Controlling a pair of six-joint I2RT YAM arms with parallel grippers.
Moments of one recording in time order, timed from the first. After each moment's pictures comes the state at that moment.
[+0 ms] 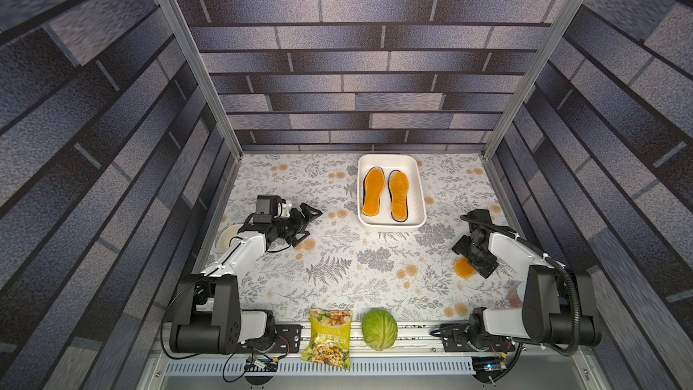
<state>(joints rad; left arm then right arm) -0.02 1.32 0.69 -0.23 0.73 -0.86 -0.05 1.36 0.66 -0.72 0.15 0.79</state>
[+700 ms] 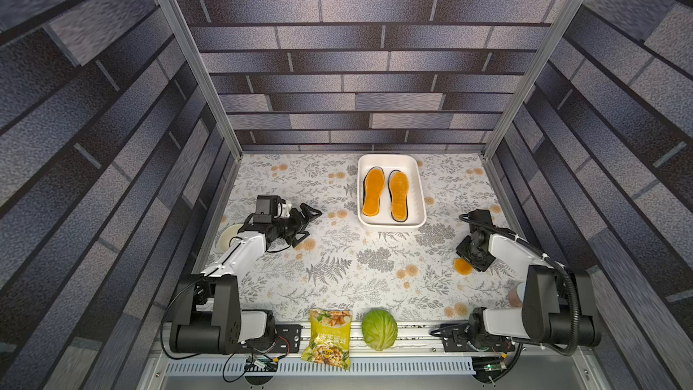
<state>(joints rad) -0.02 1.32 0.69 -0.23 0.73 -0.86 -0.05 1.36 0.64 -0.65 0.13 0.73</state>
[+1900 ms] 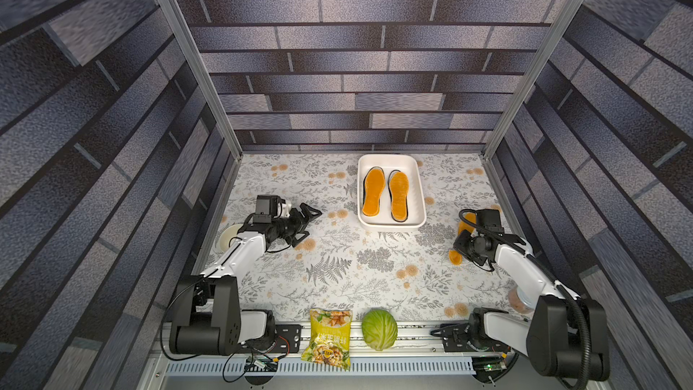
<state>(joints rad) -0.02 1.31 0.69 -0.23 0.73 -0.86 -0.06 1.17 0.62 -0.59 -0.13 0.58</state>
